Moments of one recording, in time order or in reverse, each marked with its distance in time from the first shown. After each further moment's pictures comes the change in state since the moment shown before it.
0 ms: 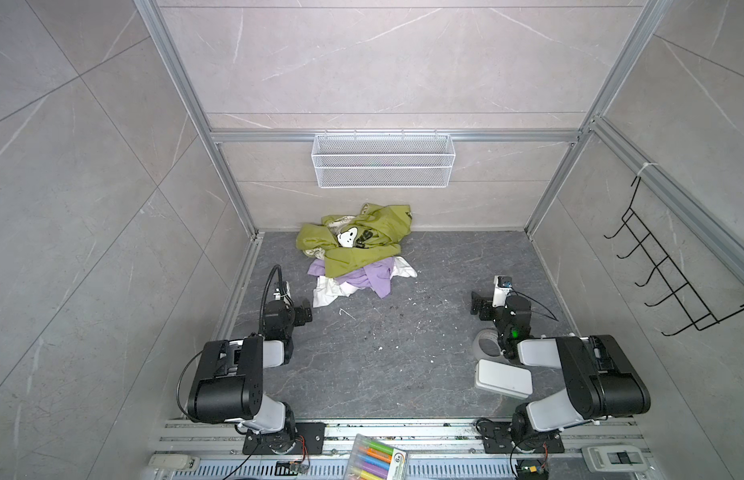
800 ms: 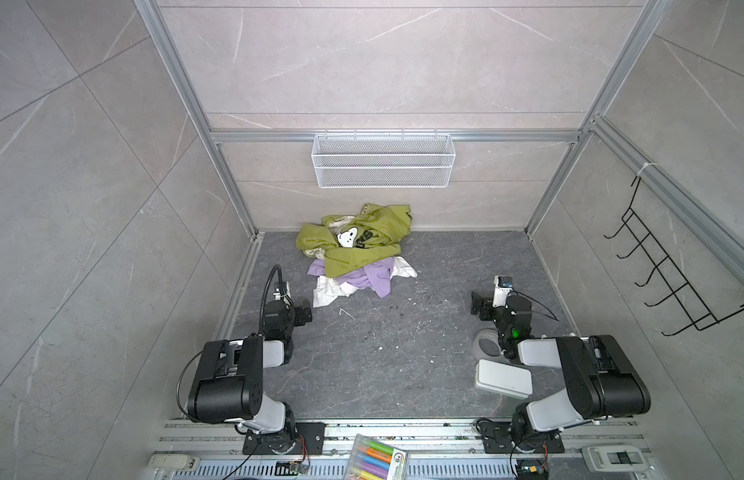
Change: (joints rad) left arm 0.000 0.000 0.000 0.000 0.000 0.000; right arm -0.006 0.000 0.000 0.000 -0.014 0.000
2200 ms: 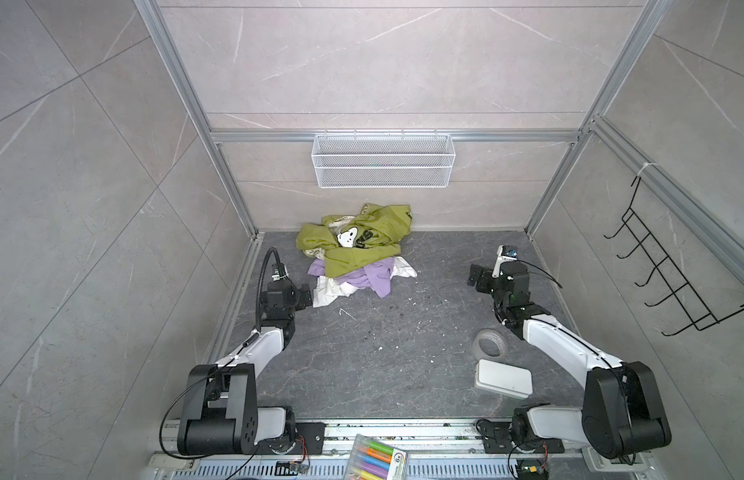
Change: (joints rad) left arm -0.103 -0.182 0.251 -0.510 -0.196 -0.111; right arm 0.141 -0.181 0.398 -0.649 0.176 0.231
